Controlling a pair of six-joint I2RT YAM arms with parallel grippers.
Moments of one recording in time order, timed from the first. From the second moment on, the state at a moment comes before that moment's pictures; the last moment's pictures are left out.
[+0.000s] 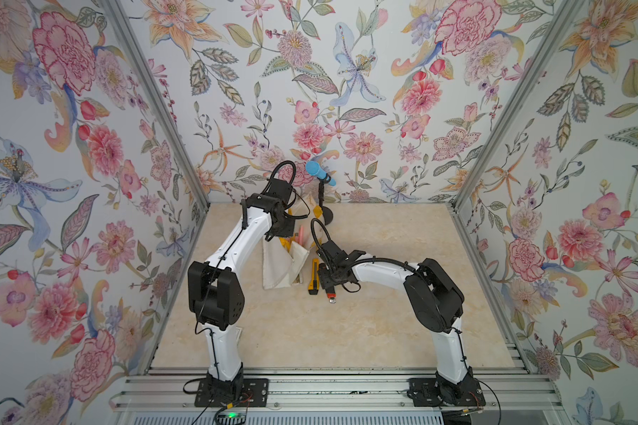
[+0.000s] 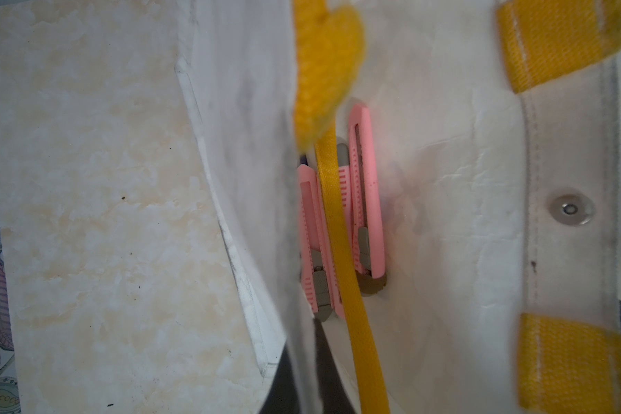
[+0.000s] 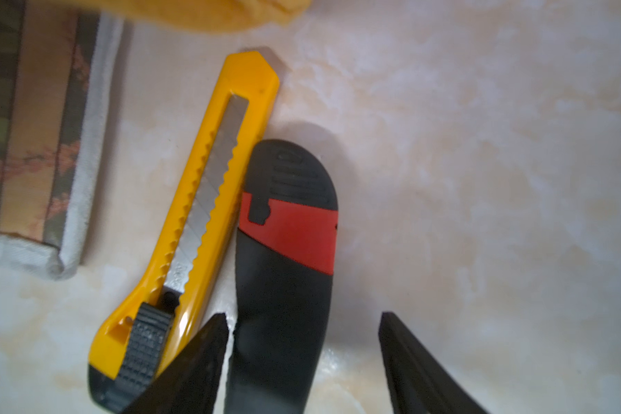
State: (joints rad) left arm -0.32 1.93 1.89 -1.07 -0.12 -0.15; right arm 0.82 2.09 1.47 -0.51 0.14 0.38
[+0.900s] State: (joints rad) left arm -0.32 1.93 1.90 -1.09 -0.13 -0.15; right arm 0.82 2.14 1.54 -0.56 0.17 0.36
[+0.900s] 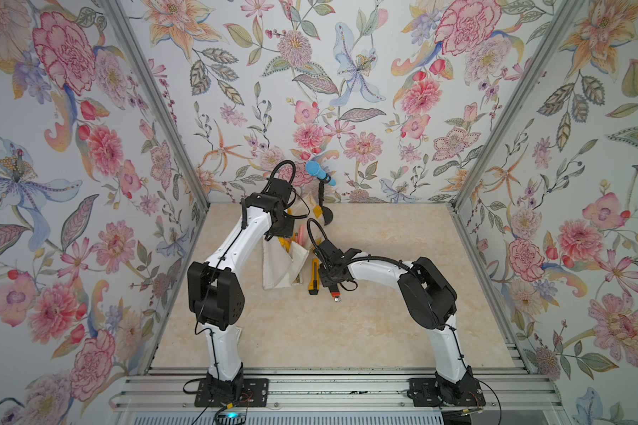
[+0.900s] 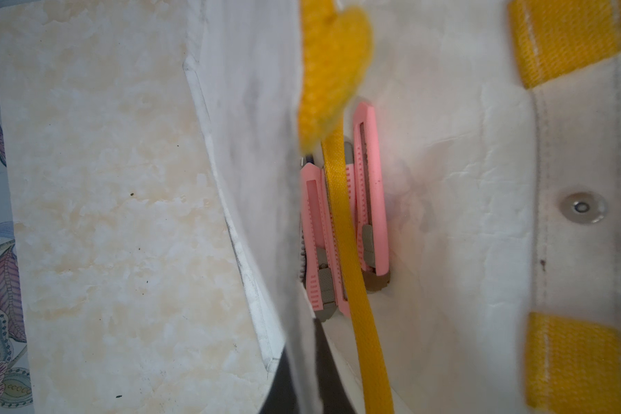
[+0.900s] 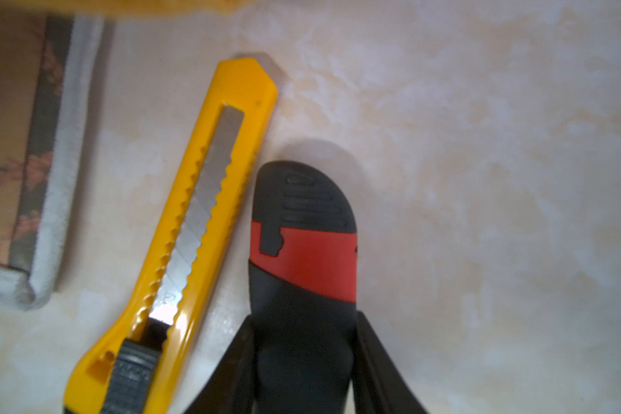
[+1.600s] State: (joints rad) left arm -0.33 1.94 1.91 -1.10 -0.13 -0.15; right arm 0.67 1.97 1.72 -0.62 0.11 0.38
